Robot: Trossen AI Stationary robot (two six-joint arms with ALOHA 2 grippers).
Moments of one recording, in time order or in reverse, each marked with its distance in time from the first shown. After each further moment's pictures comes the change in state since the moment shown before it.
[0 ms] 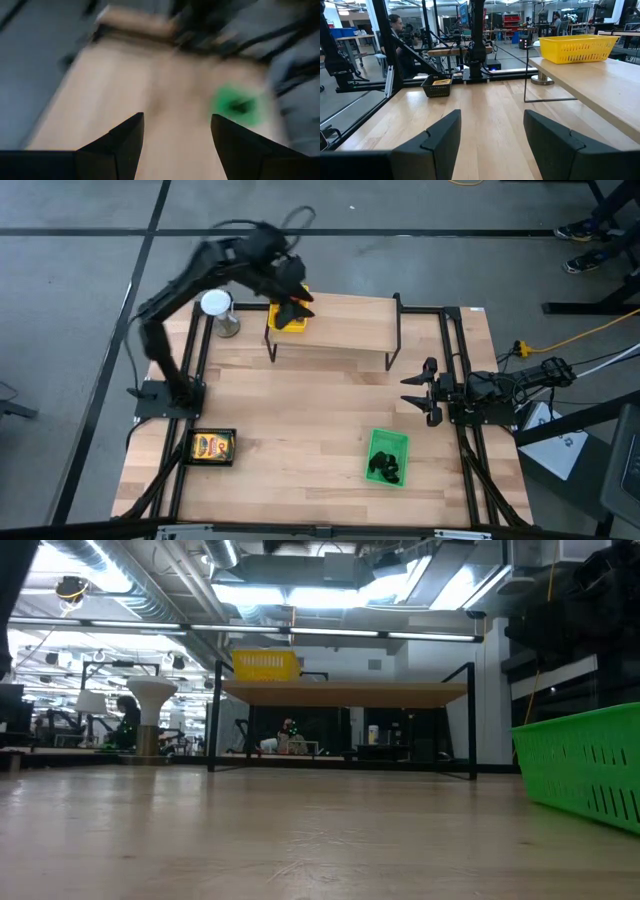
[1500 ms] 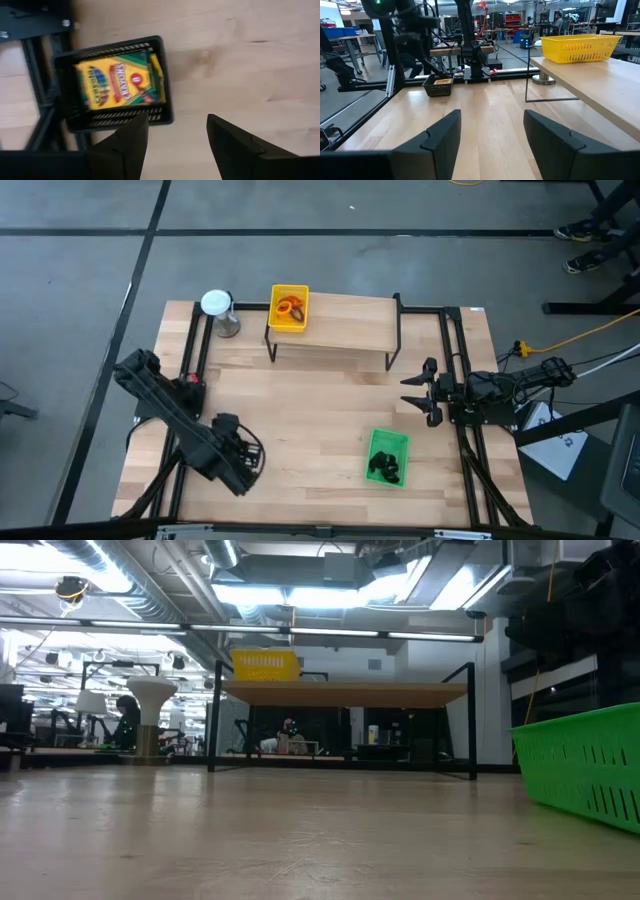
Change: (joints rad) left arm -1.163 -0.057 -0.733 -0.294 -0.449 -2.278; right arm 0.000 0.001 0.000 0.000 -0.008 0.000
